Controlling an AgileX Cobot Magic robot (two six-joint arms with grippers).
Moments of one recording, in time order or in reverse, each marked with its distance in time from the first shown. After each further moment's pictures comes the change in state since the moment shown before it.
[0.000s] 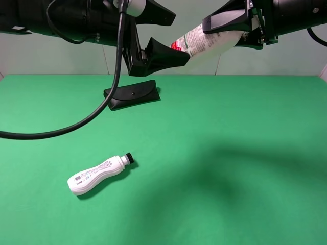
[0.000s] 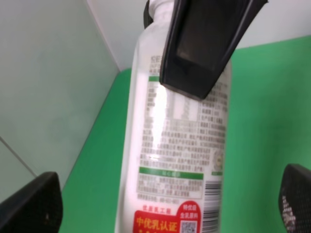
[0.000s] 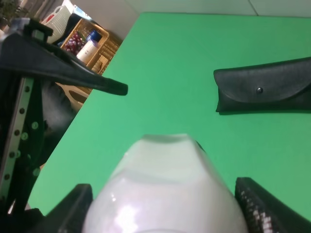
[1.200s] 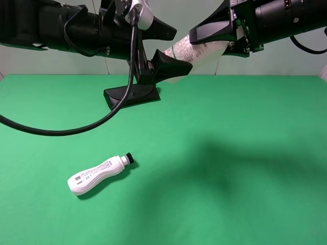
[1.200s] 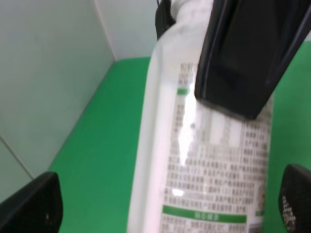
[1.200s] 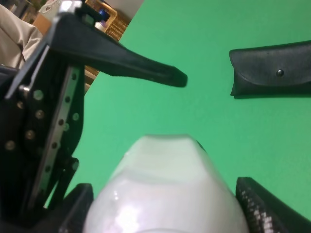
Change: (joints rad) left arm -0.009 0.088 0.014 -0.099 0.006 0.043; right arm 0.065 0.041 0.000 -0.003 -0.015 -0.001
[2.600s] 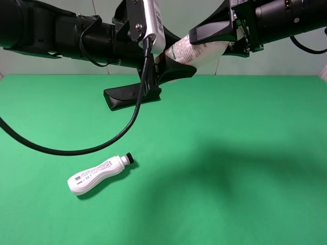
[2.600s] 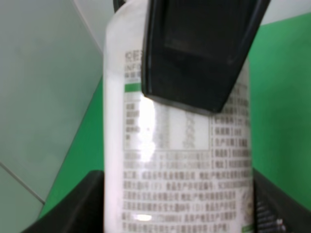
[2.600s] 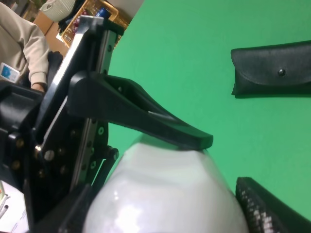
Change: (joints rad) left arm -0.039 0.034 -0.005 -0.039 -0.020 0.181; right arm 0.000 0.000 0.000 0.000 0.006 -0.007
